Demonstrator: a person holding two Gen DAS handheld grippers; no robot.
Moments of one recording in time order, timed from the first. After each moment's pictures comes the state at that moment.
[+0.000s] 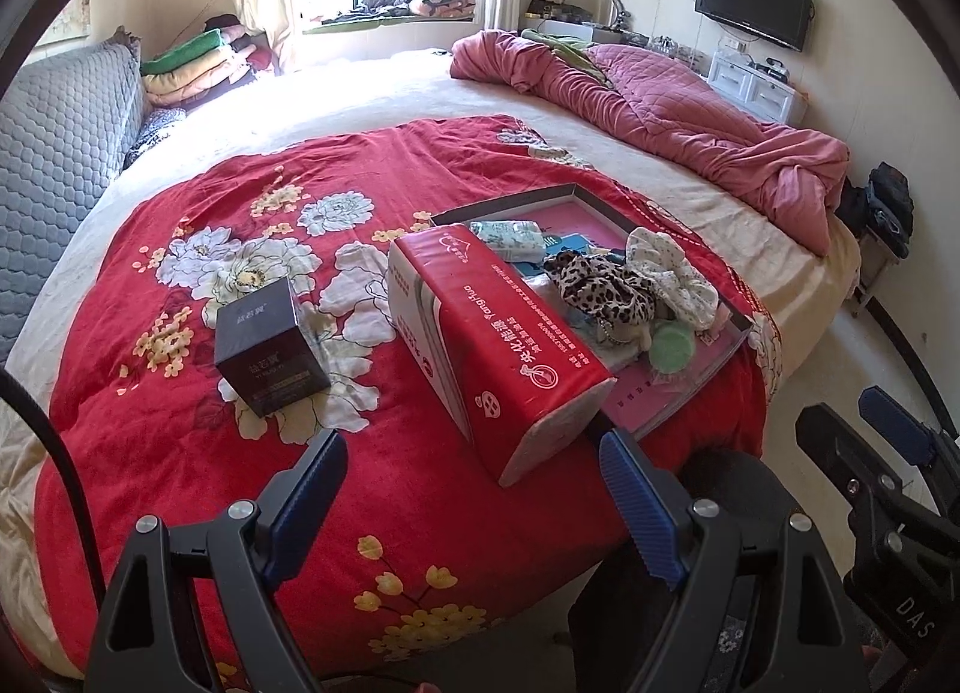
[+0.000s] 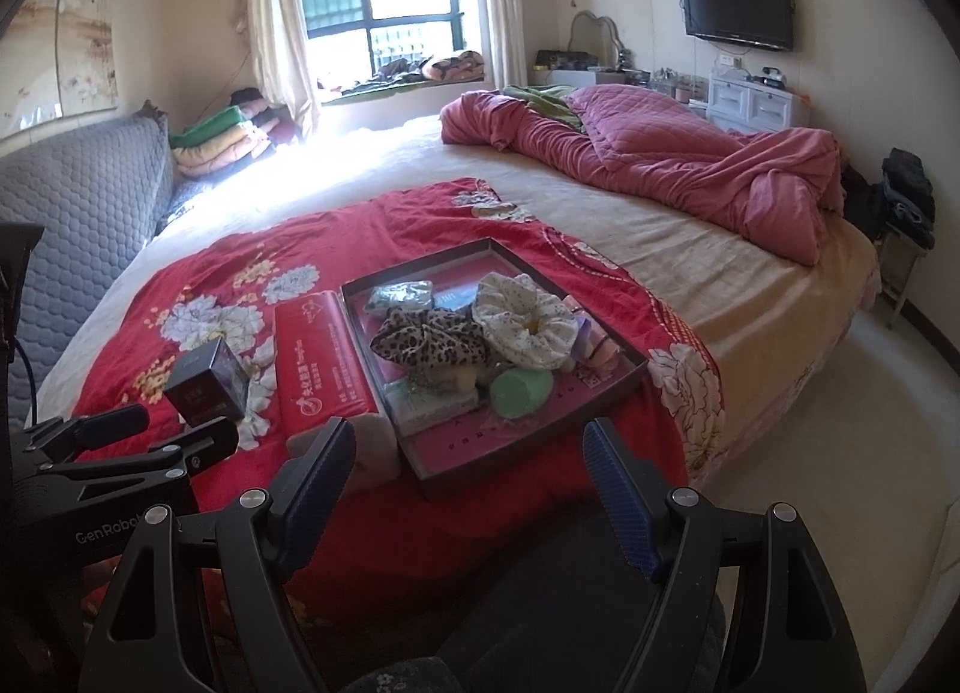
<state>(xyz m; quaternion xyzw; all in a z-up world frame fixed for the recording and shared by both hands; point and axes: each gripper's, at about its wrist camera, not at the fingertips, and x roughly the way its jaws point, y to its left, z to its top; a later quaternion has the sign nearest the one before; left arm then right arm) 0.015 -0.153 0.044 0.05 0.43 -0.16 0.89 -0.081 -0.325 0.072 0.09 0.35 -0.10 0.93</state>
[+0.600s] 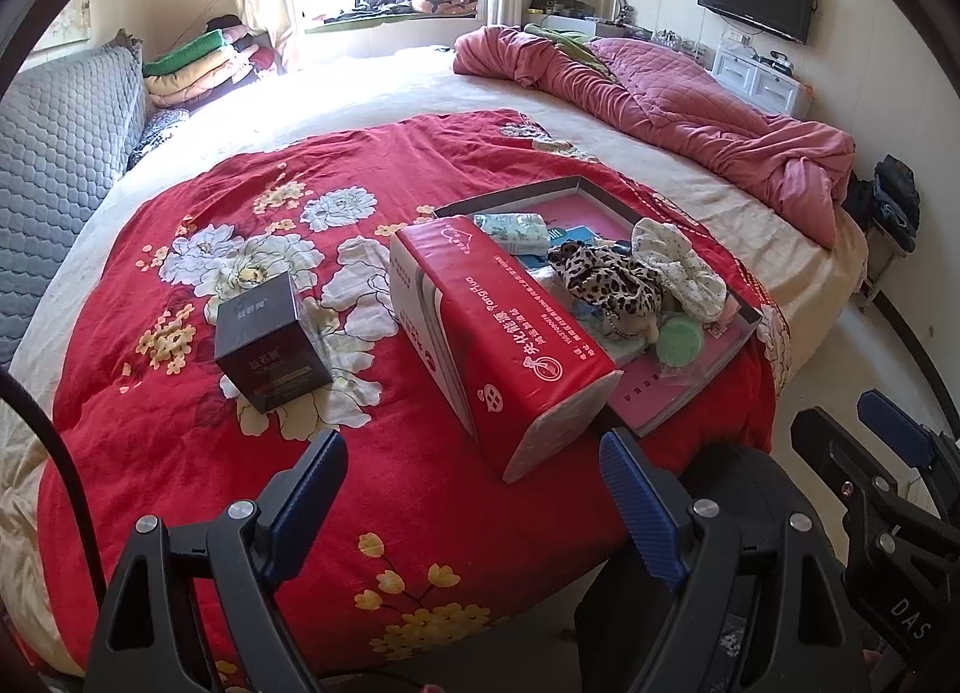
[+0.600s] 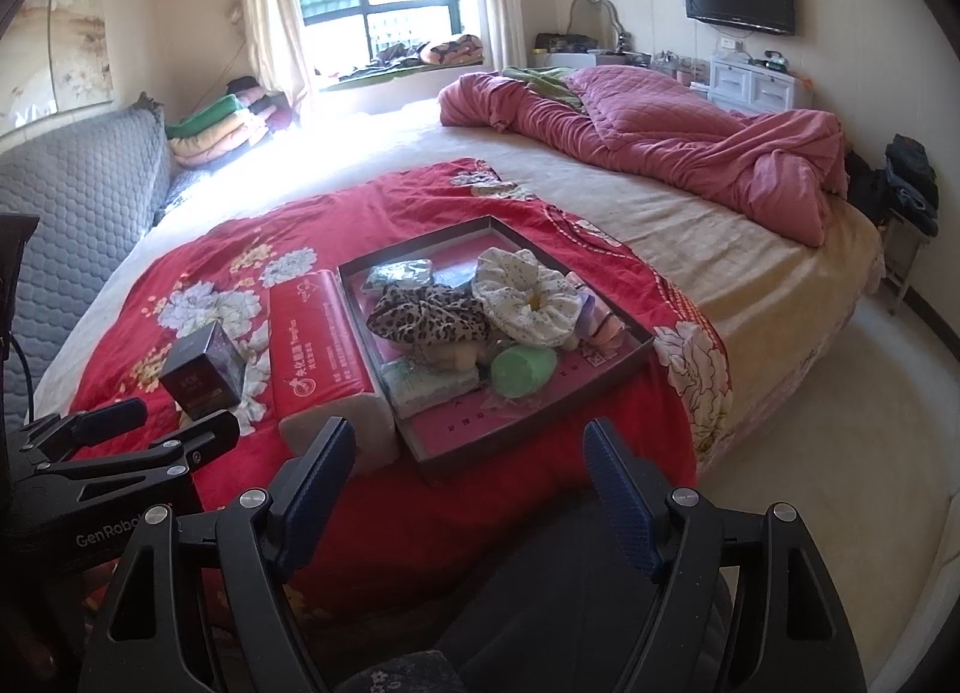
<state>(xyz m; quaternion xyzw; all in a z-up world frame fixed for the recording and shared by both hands) 0.015 -0.157 0.039 0.06 0.43 -0.15 0.89 -0.077 -0.327 0.061 0.10 0.36 -0.10 0.92</state>
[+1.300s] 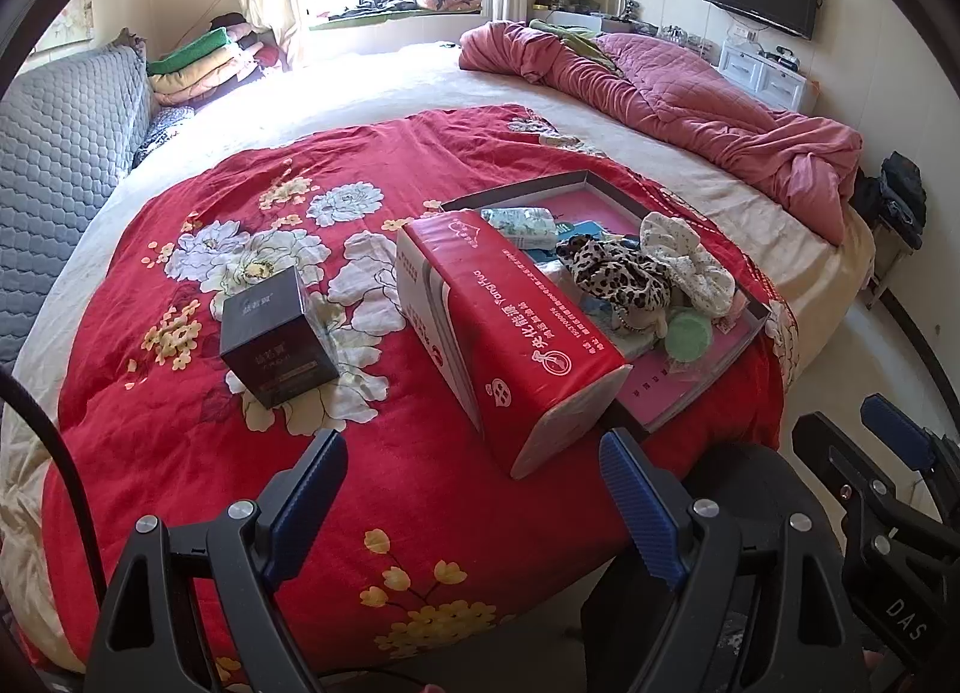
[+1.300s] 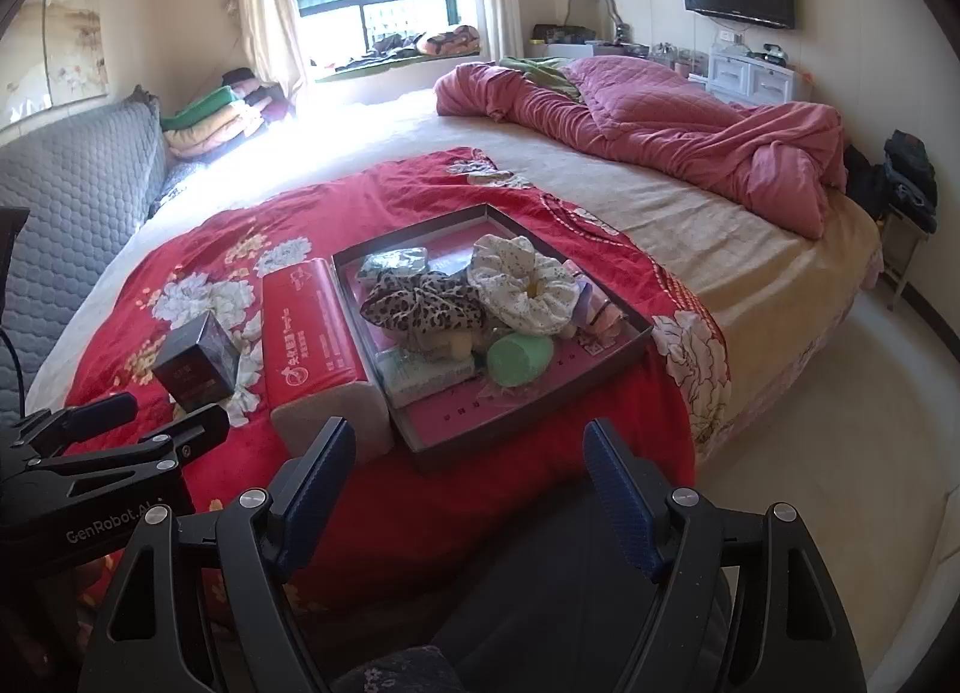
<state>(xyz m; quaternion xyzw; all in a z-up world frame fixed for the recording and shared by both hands) 0.016 -0.156 0.036 0.06 0.43 -0.14 0.89 -0.075 -0.328 0.054 0.10 0.37 -0.10 0.92</state>
